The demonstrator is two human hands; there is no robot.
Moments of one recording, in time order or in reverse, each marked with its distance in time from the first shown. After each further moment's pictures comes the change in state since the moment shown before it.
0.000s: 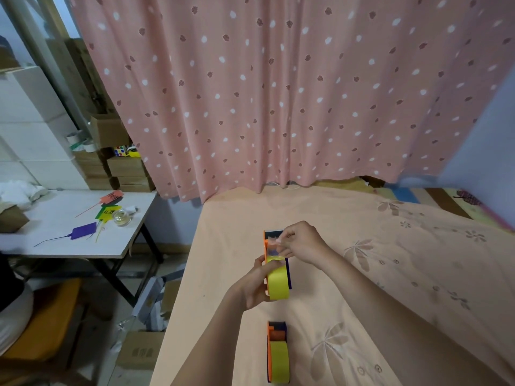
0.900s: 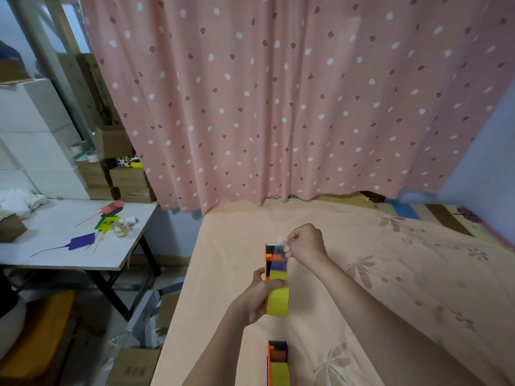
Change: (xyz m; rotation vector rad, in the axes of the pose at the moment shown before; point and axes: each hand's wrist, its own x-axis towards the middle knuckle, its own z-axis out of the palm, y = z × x) left_hand 0.007 0.005 -0.003 -0.044 0.038 0.047; right_hand 0.020 -0.019 -0.001 -0.064 0.266 0.097
